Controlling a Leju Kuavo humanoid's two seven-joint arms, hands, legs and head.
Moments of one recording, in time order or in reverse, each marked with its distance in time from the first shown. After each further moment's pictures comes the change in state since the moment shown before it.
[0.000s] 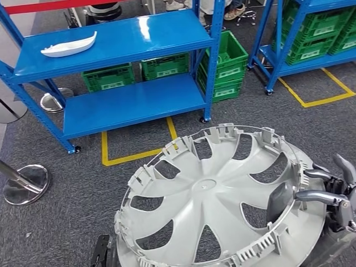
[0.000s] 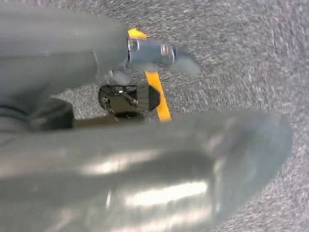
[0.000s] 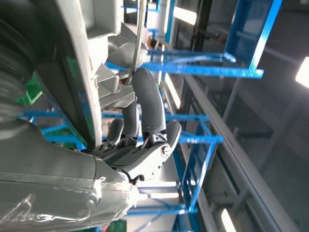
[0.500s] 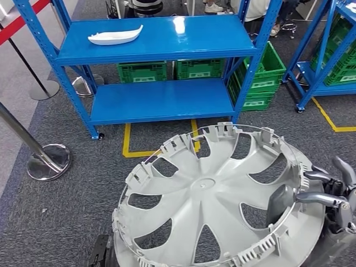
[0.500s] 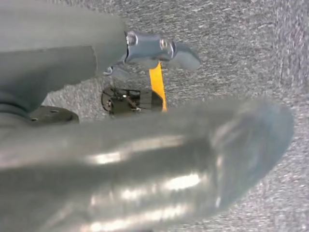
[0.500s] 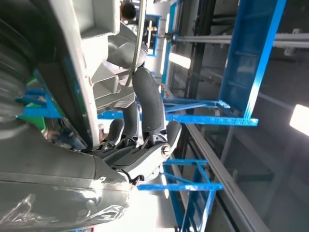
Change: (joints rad) left arm 0.002 0.001 -0.009 0.000 -0.012 0.004 0.002; right arm 0.007 -0.006 -0.002 0.000 -0.037 0.000 -0.016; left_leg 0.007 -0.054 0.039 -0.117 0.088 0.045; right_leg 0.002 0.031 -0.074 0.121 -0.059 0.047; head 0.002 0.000
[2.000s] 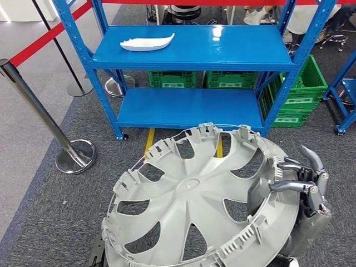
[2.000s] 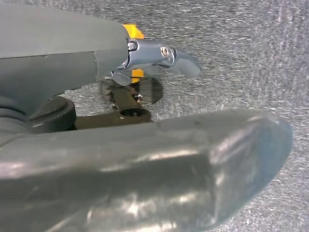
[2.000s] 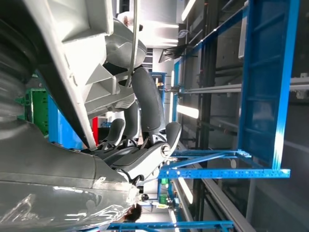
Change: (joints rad) left arm -0.002 0.010 -0.003 0.000 0.017 -0.072 -0.033; right arm -0.043 -0.038 0.057 0.042 -0.022 0.058 0.075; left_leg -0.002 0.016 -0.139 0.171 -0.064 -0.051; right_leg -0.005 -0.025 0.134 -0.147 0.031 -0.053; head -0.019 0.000
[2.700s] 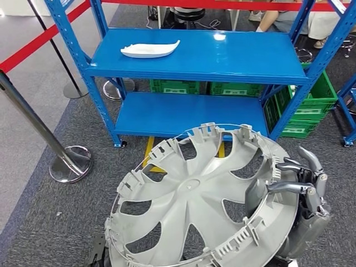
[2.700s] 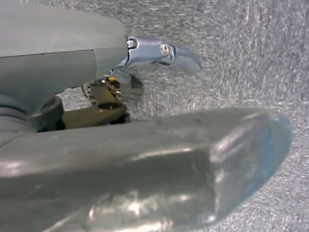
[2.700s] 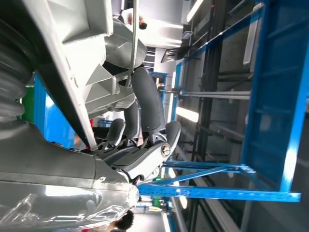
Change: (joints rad) left arm -0.006 -0.002 0.000 0.000 0.000 -0.013 0.010; right arm -0.003 0.000 0.005 0.000 0.073 -0.032 0.011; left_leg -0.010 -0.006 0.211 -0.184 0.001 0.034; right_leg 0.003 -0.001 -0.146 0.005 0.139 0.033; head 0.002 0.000
